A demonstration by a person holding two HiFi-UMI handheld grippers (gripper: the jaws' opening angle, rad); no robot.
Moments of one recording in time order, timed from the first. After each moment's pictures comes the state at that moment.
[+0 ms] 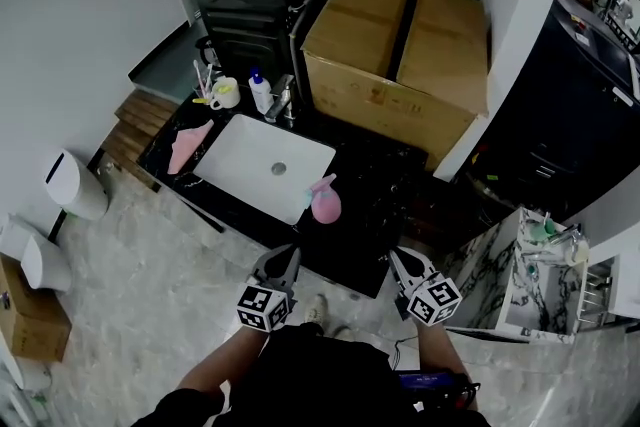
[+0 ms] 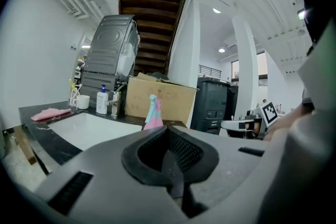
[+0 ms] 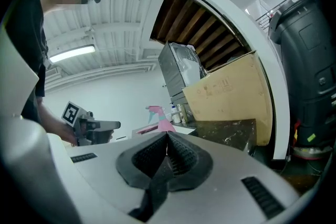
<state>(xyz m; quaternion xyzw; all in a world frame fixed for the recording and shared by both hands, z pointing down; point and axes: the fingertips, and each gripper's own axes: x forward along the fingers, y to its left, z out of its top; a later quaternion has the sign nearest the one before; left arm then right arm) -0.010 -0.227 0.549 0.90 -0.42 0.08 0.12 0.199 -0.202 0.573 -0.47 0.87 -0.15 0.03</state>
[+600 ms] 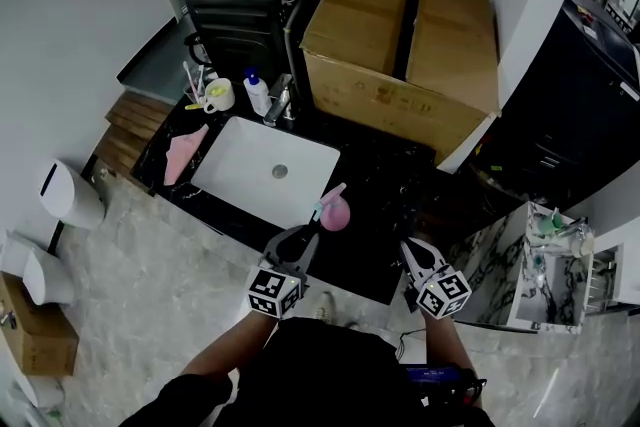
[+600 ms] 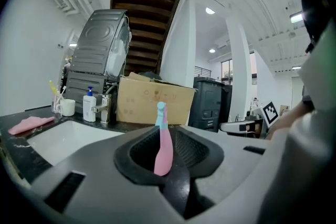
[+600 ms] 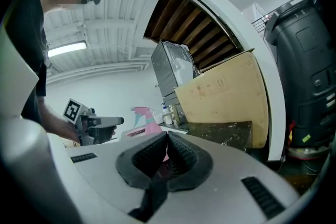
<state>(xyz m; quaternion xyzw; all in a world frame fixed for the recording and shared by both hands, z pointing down) 0.006 -0.297 0.542 0.92 -0.37 0.08 0.10 0.200 -0.247 0.574 -0.50 0.85 -0.16 0.03</state>
